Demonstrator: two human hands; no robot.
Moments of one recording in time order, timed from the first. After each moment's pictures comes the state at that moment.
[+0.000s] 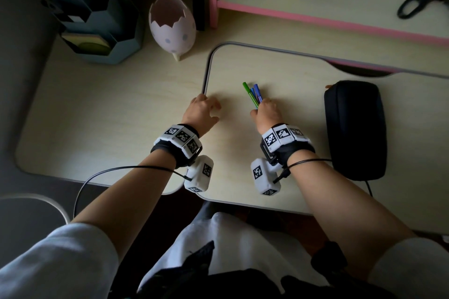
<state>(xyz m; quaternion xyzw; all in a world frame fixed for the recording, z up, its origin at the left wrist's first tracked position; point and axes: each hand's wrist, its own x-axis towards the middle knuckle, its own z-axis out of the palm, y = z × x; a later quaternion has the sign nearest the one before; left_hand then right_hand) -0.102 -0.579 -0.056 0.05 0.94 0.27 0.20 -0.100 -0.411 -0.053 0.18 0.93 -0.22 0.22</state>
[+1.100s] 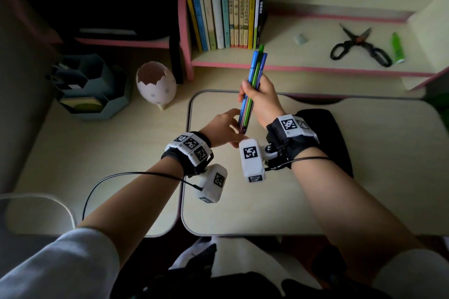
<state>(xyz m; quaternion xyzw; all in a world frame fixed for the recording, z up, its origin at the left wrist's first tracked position) -0.133 -0.507 0.017 0.18 0.83 0.44 0.30 -0.139 -0.381 0.050 0.11 0.69 -0.71 -0.02</state>
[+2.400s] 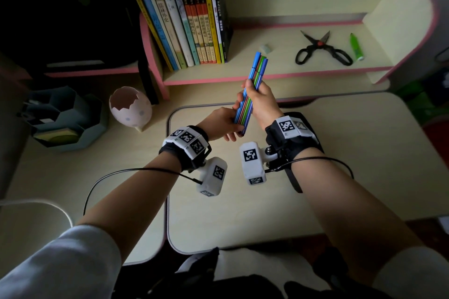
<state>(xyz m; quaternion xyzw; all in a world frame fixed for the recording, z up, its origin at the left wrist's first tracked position) -0.155 -0.446 0.049 0.25 0.81 0.40 0.33 -0.125 -0.329 0.085 0.18 0.62 -0.76 -0.02</state>
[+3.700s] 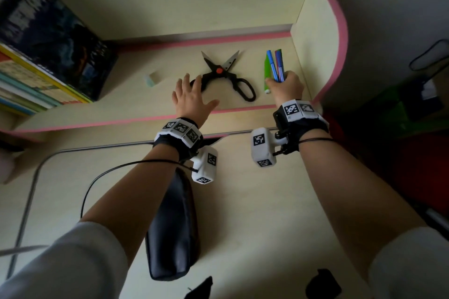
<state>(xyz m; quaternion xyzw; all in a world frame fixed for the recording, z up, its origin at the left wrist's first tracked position) -0.260 -0.108 0.008 0.08 0.97 0.20 0.05 -0.222 0.088 0.040 0.37 0.80 -0.47 -0.09</state>
